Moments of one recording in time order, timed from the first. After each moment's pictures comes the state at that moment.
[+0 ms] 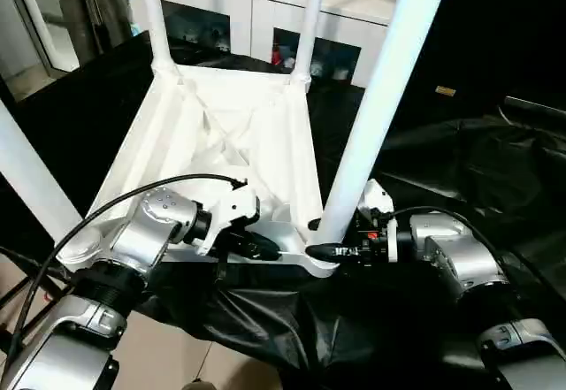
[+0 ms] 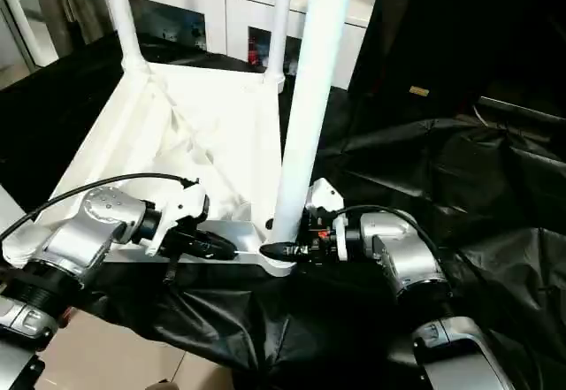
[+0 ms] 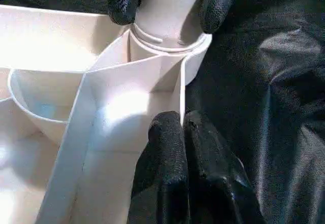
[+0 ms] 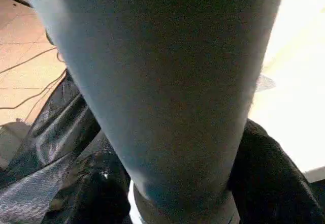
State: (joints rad) left arm -0.58 0.43 -0.32 0.53 -0.03 0.13 -1.36; right arm -0.50 -0.32 0.18 0.60 0.18 0.09 1.33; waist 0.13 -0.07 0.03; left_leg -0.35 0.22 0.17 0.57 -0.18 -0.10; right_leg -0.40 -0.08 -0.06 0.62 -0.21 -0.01
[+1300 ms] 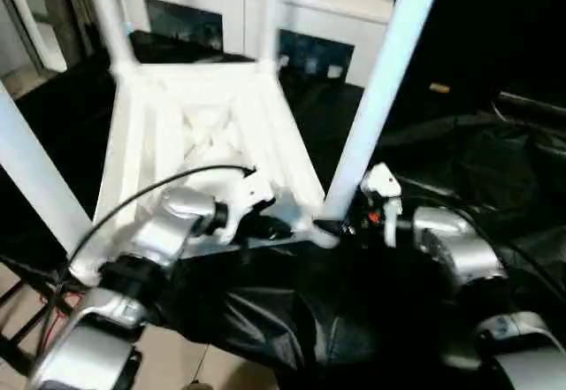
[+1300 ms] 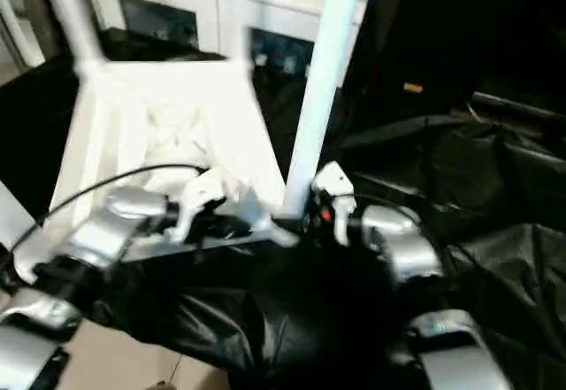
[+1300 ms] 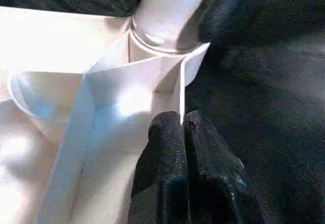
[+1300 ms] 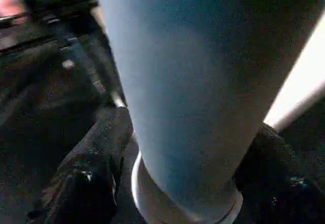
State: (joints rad) left arm -0.61 0.36 -0.30 0.57 -0.01 0.18 -1.24; right arm -0.54 -0.31 0.13 0.67 0.16 0.07 1.21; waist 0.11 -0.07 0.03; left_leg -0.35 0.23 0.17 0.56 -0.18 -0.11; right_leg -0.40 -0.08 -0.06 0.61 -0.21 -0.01
